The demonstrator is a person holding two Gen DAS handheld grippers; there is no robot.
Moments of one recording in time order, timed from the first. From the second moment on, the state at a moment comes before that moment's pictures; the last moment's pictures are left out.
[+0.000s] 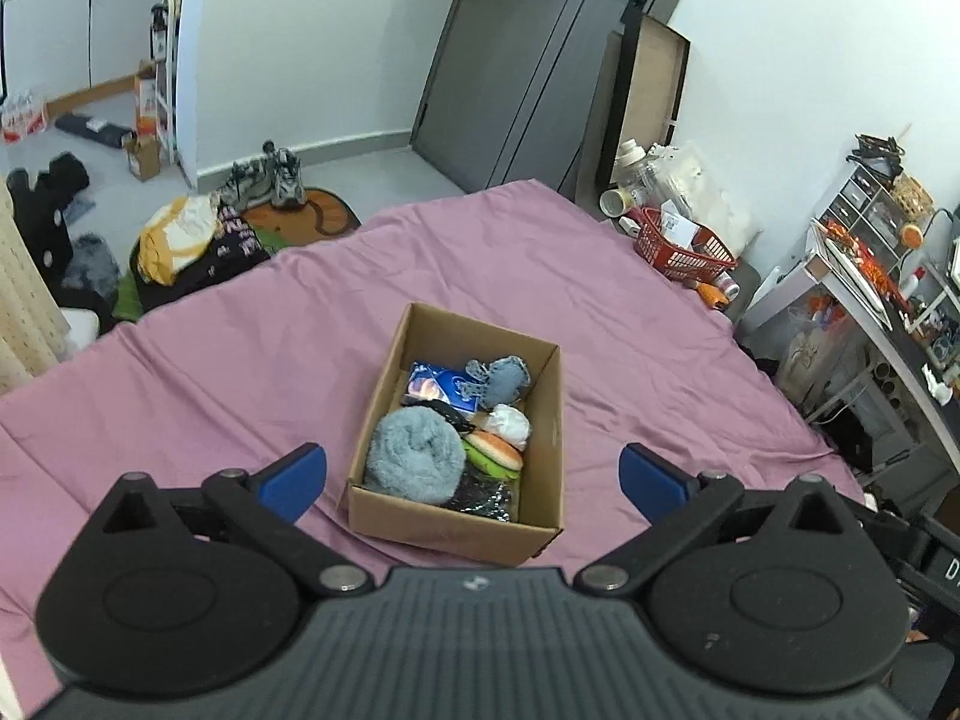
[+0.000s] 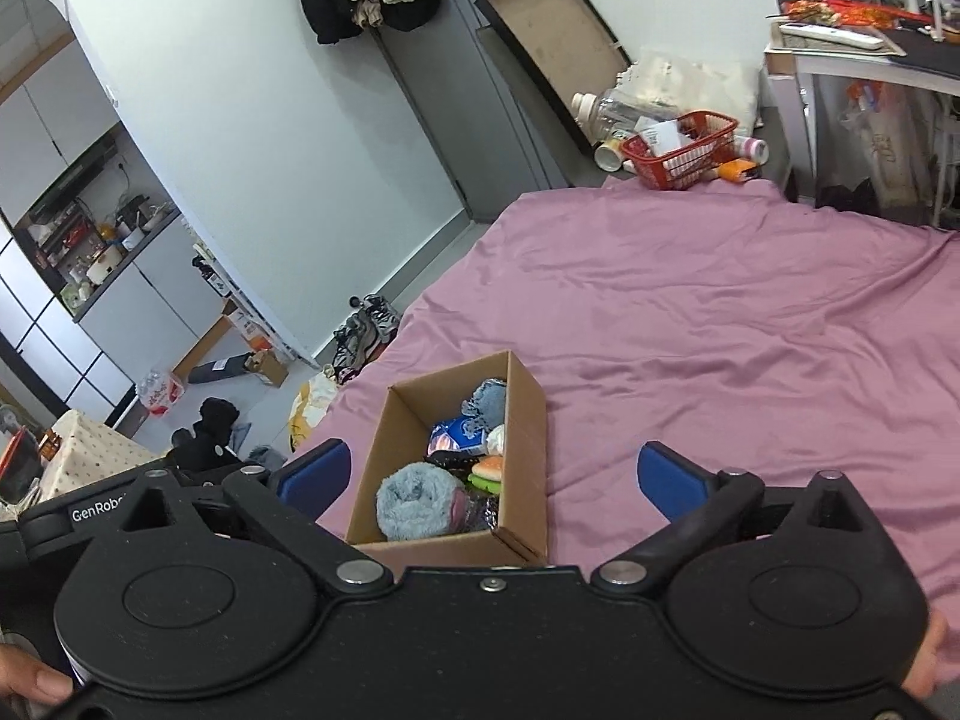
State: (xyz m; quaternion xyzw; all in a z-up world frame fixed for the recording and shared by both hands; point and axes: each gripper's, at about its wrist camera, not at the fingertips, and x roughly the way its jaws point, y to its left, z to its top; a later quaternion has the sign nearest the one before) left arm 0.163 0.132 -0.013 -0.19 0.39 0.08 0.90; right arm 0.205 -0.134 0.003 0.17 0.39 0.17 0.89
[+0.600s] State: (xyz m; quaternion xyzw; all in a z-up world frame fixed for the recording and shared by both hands) left arm 0.109 0.112 0.012 -0.14 0.38 0.08 0.91; right arm 0.153 -0.174 0.033 0.19 0.36 0.15 0.90
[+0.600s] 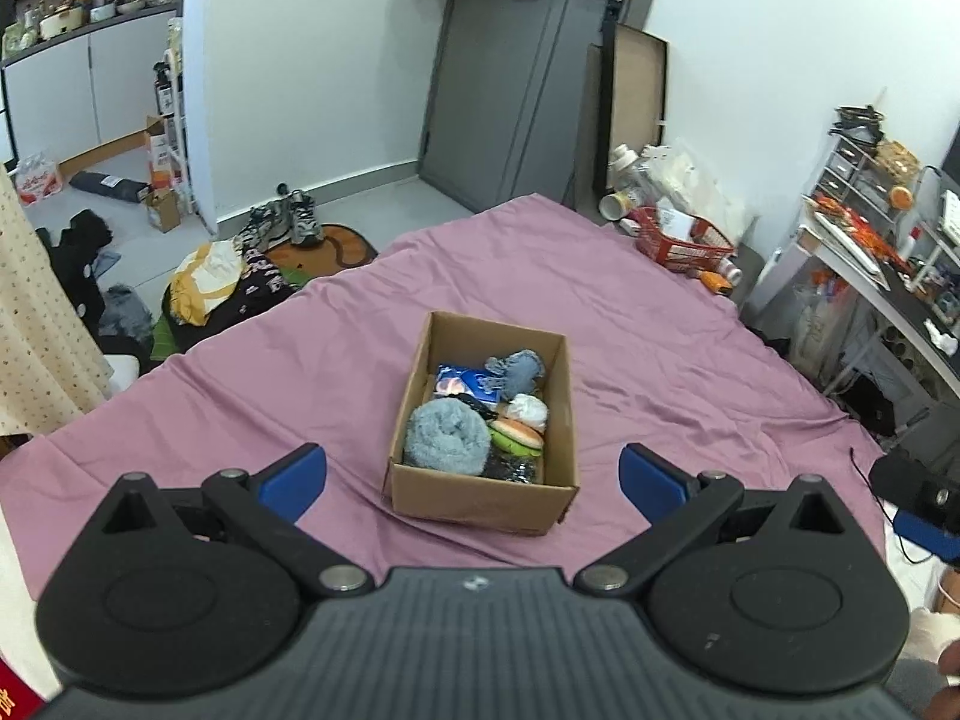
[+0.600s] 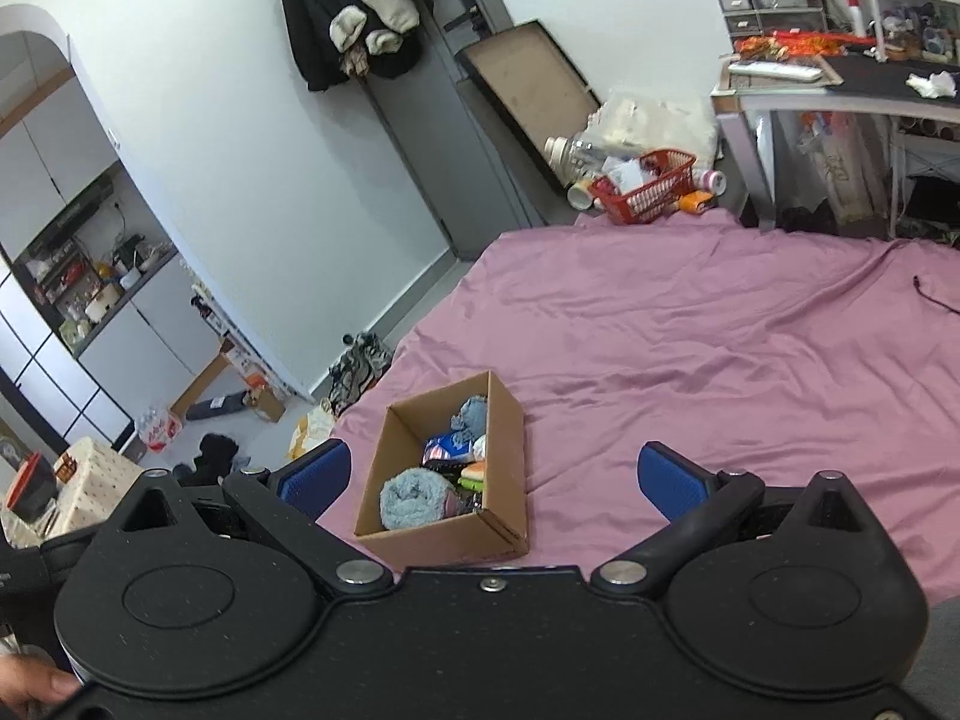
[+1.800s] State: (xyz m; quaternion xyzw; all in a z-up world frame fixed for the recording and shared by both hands) left arm 0.048 0.081 0.038 -0.02 0.37 0.06 0.93; right arm 0.087 -0.176 0.052 0.09 0.36 0.14 0.92
